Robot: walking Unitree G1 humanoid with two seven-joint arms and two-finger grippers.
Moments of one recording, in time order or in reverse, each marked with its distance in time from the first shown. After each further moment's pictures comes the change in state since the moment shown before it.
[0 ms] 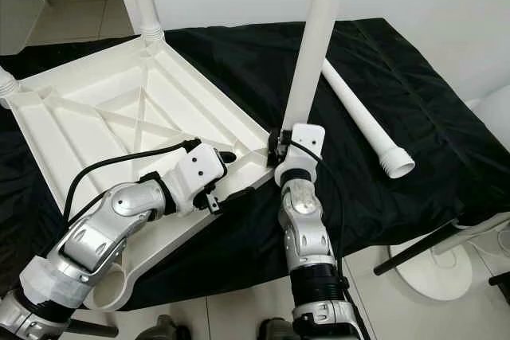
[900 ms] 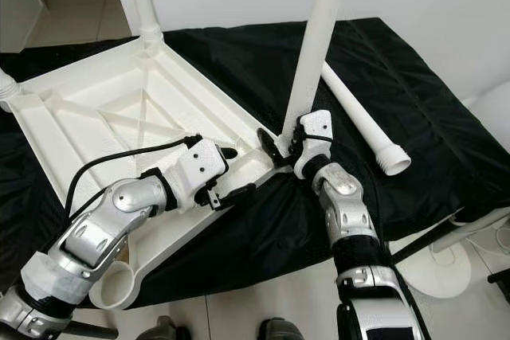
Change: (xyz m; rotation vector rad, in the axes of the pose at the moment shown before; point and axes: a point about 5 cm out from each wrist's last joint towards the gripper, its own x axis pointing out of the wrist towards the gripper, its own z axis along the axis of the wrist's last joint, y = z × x) left arm 0.002 0.003 0.004 0.015 -0.008 0.002; right arm 0.029 -0.014 0.015 -0.123 -0.028 0.639
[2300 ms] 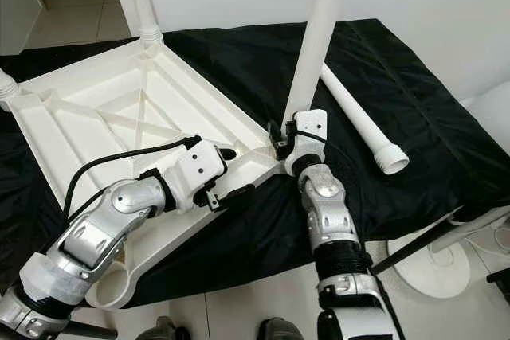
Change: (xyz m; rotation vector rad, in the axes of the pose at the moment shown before) left arm -0.002 -0.001 -0.002 -0.002 0.010 -0.001; right arm 0.001 0.020 -0.003 0.043 0.007 -0.398
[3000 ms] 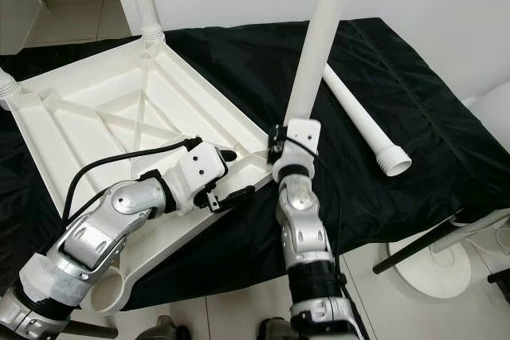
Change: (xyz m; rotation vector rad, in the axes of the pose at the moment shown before) left arm 0.001 -0.002 0.001 0.004 -0.001 -0.009; right arm -0.019 0.021 -0.010 0.057 0.051 -0.217
